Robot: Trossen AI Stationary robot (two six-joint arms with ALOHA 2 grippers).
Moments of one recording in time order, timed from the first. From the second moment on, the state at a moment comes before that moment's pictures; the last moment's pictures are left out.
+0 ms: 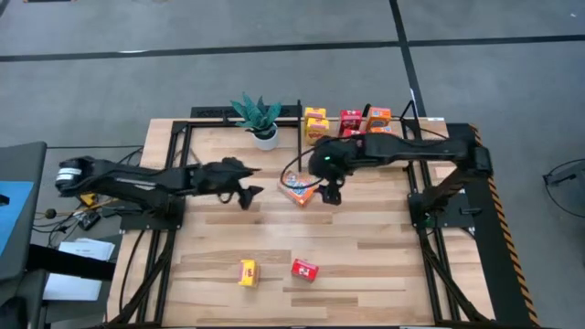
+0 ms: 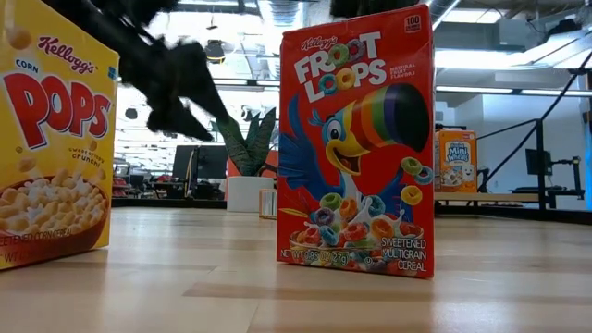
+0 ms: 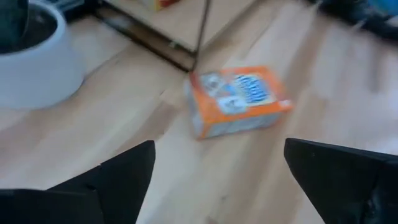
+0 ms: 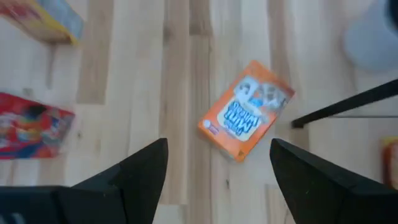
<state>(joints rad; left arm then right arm) 0.10 1.09 0.51 0.06 -0.29 -0.42 -0.12 1.57 1.44 -0.83 -0.08 -0.07</state>
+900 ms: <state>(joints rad) 0.22 1.67 0.68 0.28 -0.10 -0.43 -0.12 1.41 1.44 -0.94 0.08 0.00</state>
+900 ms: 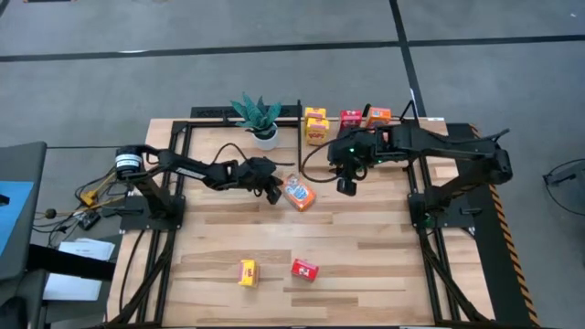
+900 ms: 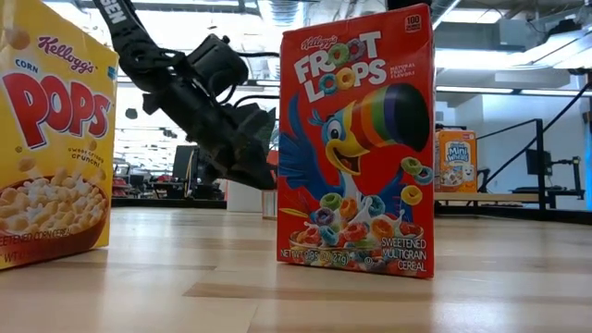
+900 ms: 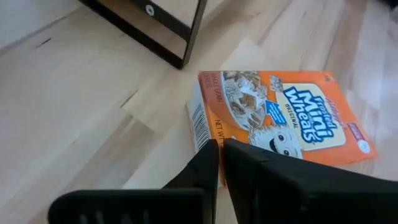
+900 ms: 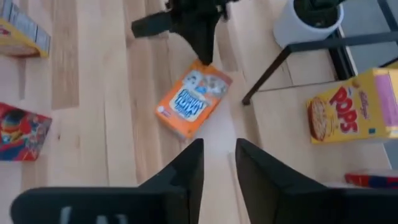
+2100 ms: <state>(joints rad) 0.02 1.39 0.44 0.44 -0.23 -0.62 -0.14 1.51 1.43 -0.85 -0.03 -0.02</state>
